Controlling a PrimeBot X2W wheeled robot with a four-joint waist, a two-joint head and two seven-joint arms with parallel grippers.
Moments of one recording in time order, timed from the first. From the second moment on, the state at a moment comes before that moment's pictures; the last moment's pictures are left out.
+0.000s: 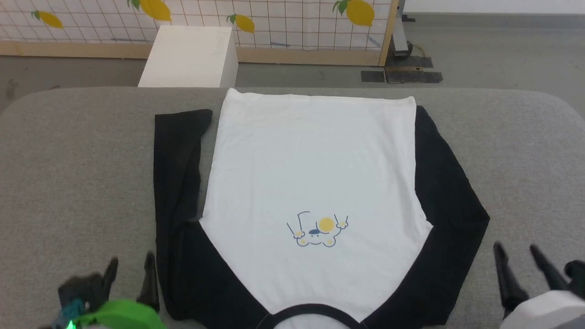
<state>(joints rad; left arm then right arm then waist) 0.17 0.33 -0.14 -0.05 -0.47 0.19 -0.02 0.21 -0.05 -0.19 -0.17 0.19 0.13 0.21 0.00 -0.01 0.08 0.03</state>
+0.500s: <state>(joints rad) -0.48 0.48 -0.16 0.23 -0.43 0.02 0.07 -0.09 -0.05 -0.12 -0.10 0.22 0.13 0.03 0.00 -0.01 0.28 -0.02</state>
